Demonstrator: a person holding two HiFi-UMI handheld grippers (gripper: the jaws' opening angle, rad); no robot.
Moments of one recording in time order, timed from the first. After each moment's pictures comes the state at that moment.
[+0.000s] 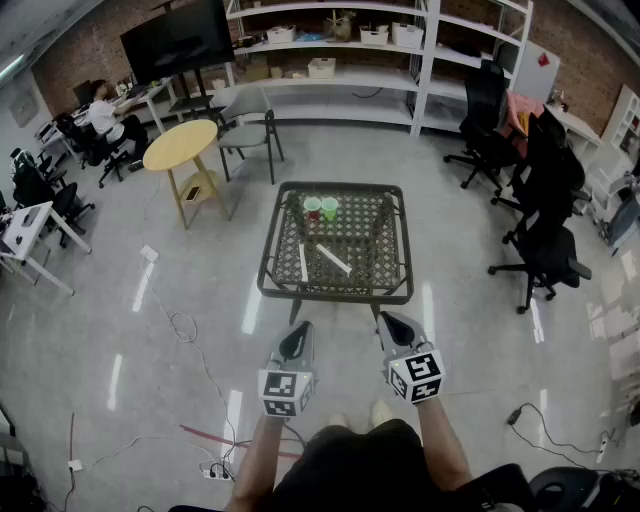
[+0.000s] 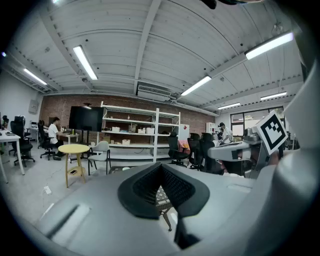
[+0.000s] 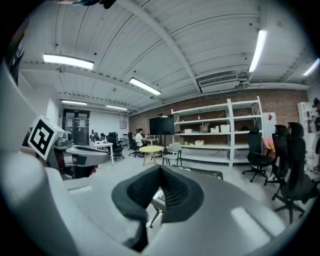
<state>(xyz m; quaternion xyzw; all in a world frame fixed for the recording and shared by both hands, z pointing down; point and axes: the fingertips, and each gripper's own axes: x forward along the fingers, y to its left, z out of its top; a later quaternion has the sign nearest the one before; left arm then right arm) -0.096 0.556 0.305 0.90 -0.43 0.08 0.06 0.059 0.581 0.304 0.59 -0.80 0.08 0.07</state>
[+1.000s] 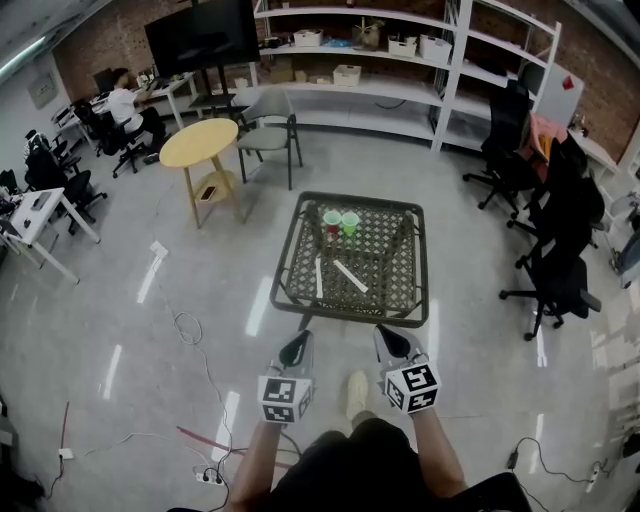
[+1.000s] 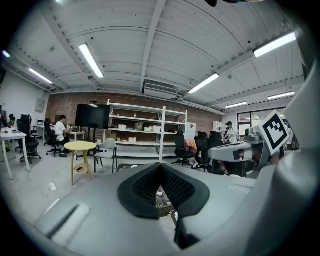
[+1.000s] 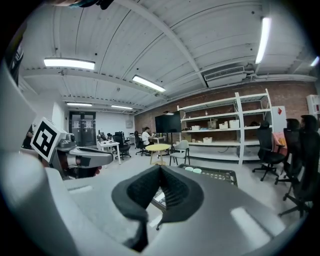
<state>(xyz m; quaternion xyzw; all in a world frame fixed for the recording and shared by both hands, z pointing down) -0.127 0.503 0.321 0.88 -0.45 0.08 0.07 0.023 0.521 0.320 0.56 -0.82 0.09 0.08</state>
